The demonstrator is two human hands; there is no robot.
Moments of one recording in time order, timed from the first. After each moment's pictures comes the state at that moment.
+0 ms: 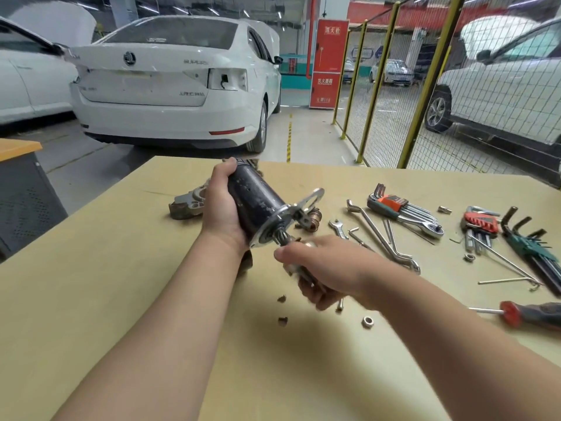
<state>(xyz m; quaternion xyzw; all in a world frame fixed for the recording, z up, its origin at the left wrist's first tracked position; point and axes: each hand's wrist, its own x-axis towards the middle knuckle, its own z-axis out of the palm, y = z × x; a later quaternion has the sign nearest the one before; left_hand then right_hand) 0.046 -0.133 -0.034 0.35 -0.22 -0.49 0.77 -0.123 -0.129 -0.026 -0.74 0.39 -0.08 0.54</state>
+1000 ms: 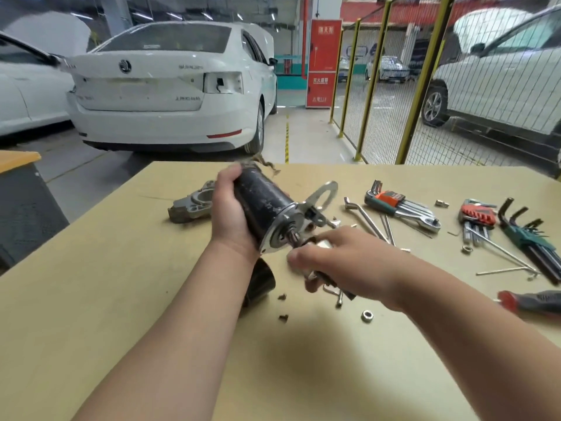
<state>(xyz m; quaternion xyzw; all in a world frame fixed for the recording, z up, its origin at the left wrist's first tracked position) 0.024 -0.126 -0.035 0.31 -0.22 -0.51 0.77 -0.147 -0.120 -0.016 -0.78 0.39 -0.15 0.47</state>
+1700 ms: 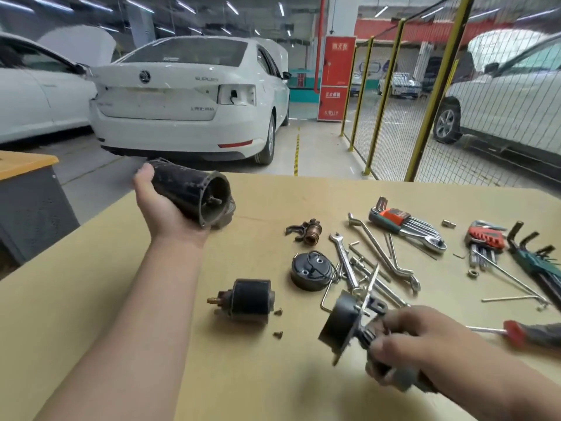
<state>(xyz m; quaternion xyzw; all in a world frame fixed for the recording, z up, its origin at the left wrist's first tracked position) 0.099 -0.113 -0.021 0.23 -0.13 -0.37 0.89 -0.228 -0.098 -0.027 -0.75 0.41 -0.06 0.51</state>
